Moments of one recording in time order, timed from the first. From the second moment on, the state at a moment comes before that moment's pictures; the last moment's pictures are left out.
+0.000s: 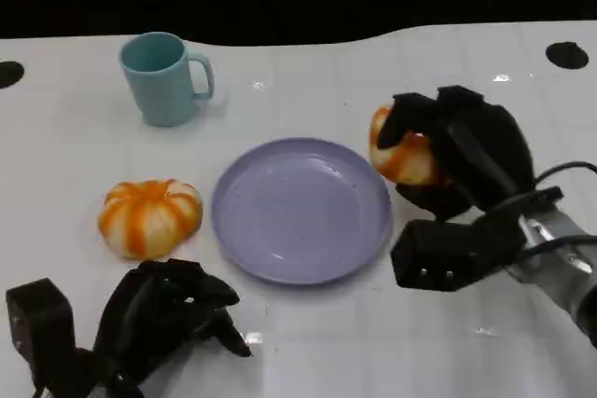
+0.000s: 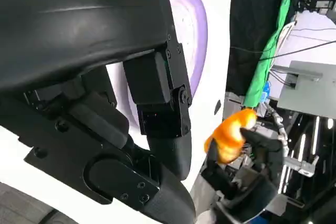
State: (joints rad) left arm -0.22 -0.02 0.17 0.76 -0.35 -0.32 -0.72; right arm -0.78 -0.18 0.49 1.05 -0.75 -0.54 -0.67
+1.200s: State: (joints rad) left arm -0.21 -0.02 0.16 0.74 -0.34 -0.33 -0.72; right arm -0.85 0.01 0.55 1.14 -0.72 -0.53 -0.43
